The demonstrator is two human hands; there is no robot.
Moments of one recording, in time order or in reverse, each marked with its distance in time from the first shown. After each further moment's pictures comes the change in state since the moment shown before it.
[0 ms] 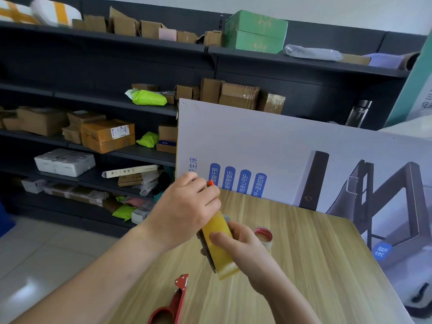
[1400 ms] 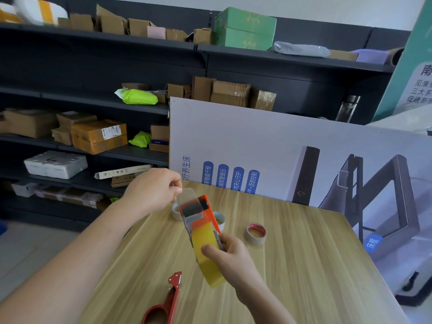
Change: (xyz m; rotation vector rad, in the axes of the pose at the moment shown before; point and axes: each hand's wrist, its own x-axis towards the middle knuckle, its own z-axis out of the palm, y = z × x) left_hand 0.011 -0.039 0.014 -0.464 -0.541 -0.770; right_hand -0.002 0.035 0.007 -0.096 0.209 0.095
